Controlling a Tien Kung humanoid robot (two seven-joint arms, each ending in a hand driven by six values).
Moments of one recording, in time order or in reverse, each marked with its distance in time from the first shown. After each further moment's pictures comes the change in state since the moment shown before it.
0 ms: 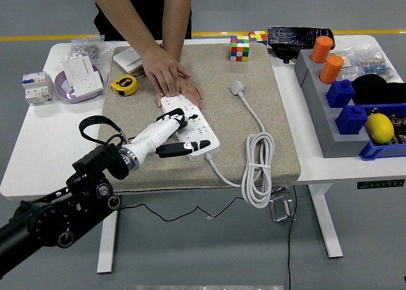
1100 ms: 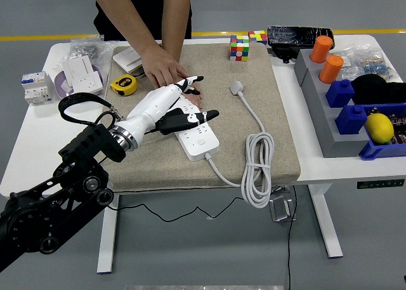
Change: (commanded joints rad) left arm 0.048 0.033 -0.144 -0.375 0.066 0.011 0.162; right arm 0.004 0.003 0.008 0.000 -0.004 -0.001 -0.002
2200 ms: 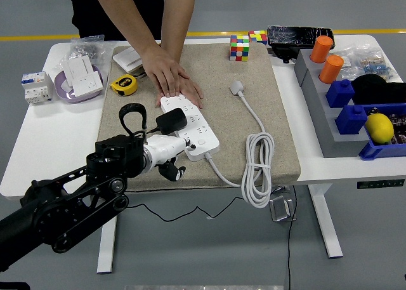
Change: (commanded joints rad) left arm -0.118 -0.061 0.147 0.156 0.093 -0.497 0.303; right arm 0.003 -0.007 -0.015 0.001 0.004 0.001 -0.001
